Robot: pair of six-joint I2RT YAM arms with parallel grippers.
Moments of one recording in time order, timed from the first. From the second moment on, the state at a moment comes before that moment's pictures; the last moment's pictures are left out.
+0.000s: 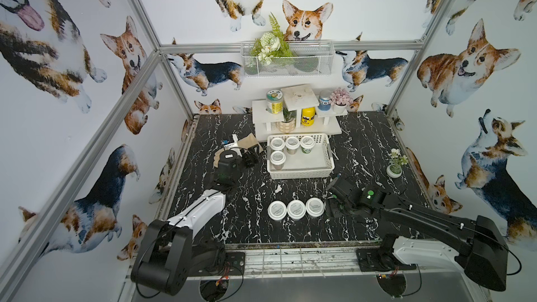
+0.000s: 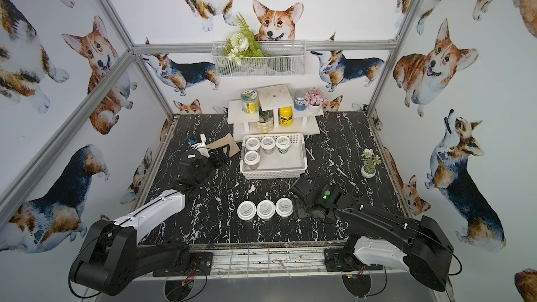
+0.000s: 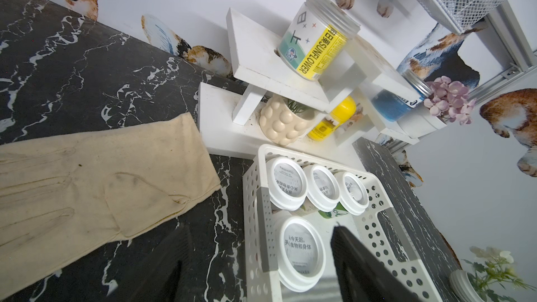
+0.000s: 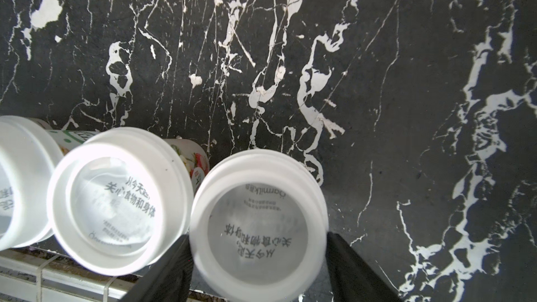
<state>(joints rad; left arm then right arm) -0.24 1.25 0.56 0.40 0.03 -0.56 0.86 1.11 0.73 -0.84 0.18 0.70</state>
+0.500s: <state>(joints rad) -0.24 1.25 0.56 0.40 0.03 -0.56 0.84 1.11 0.73 -0.84 0.22 0.70</state>
